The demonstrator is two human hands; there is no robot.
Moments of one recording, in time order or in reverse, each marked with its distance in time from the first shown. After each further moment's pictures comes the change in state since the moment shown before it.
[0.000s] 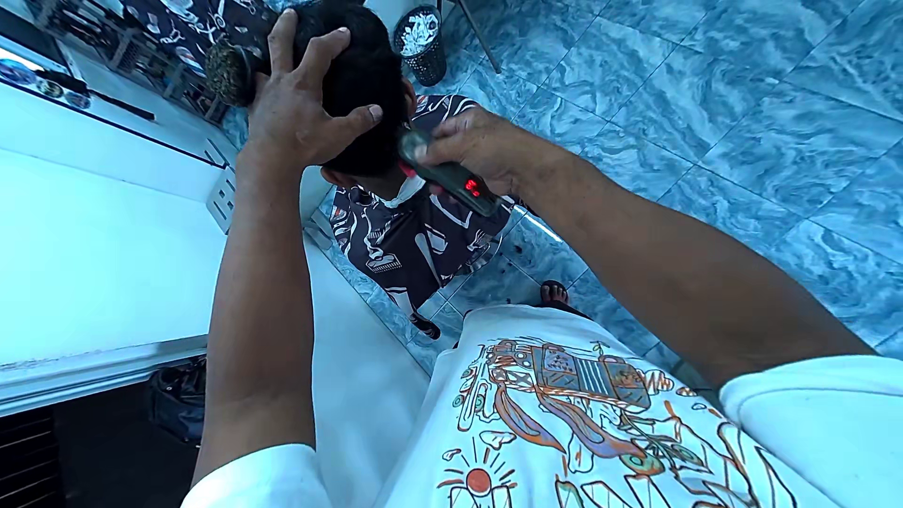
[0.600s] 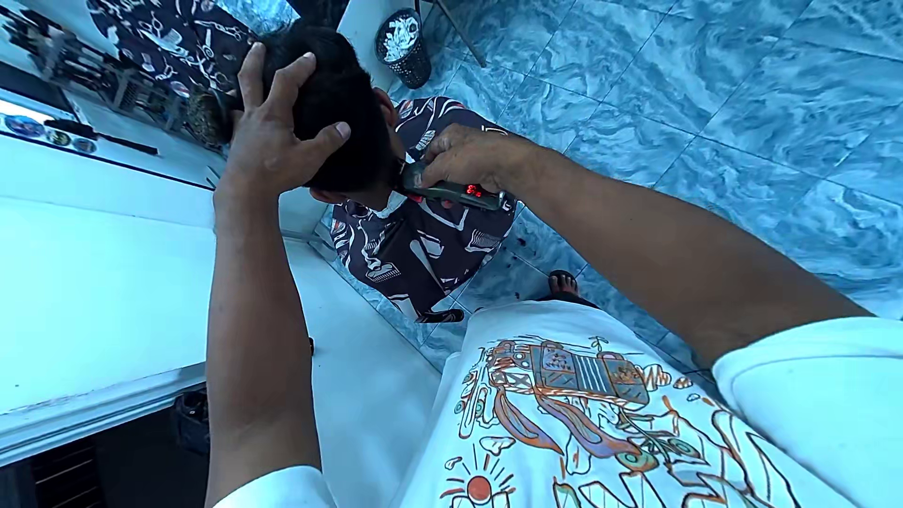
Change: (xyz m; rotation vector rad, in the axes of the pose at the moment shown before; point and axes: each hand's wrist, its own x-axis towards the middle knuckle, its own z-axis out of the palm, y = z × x) left_hand -0.003 -0.012 0.000 -0.073 -0.008 0.050; right_hand 0.019 0.019 -0.018 -0.207 0.003 0.120
